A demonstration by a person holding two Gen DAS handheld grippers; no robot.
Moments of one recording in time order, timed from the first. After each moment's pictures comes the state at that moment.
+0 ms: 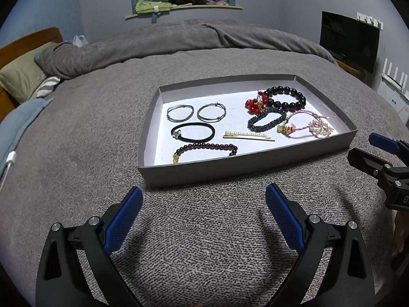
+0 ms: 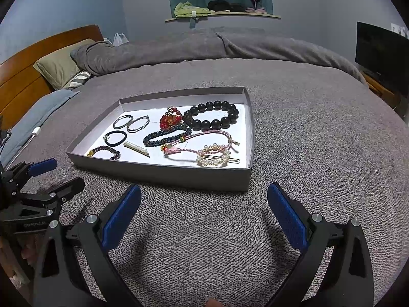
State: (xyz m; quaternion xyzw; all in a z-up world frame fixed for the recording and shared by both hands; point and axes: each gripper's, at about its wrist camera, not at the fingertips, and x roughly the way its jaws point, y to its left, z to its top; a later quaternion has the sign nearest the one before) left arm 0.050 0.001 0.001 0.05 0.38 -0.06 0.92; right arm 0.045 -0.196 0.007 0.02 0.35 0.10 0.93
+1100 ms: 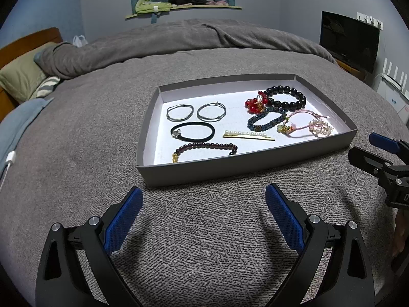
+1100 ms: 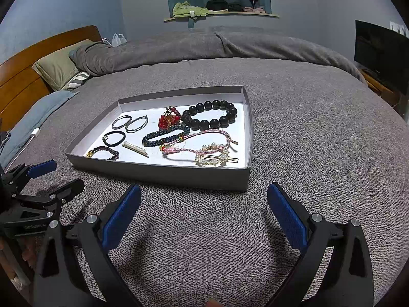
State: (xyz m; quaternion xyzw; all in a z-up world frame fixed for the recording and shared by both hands) left arm 0.049 0.001 0.000 0.05 0.38 -0.06 0.92; right arm 0.046 -0.198 0.004 0.02 0.35 0.10 0.93
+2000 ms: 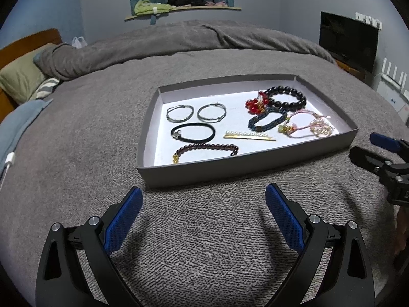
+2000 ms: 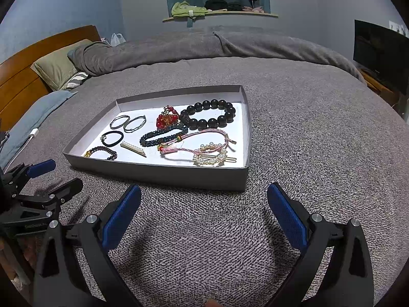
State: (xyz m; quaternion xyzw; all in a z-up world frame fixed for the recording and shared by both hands) left arm 0.050 0.003 -0.001 0.05 0.37 -0.06 0.93; right arm 0.047 -0.200 0.003 0.02 0.36 0.09 0.93
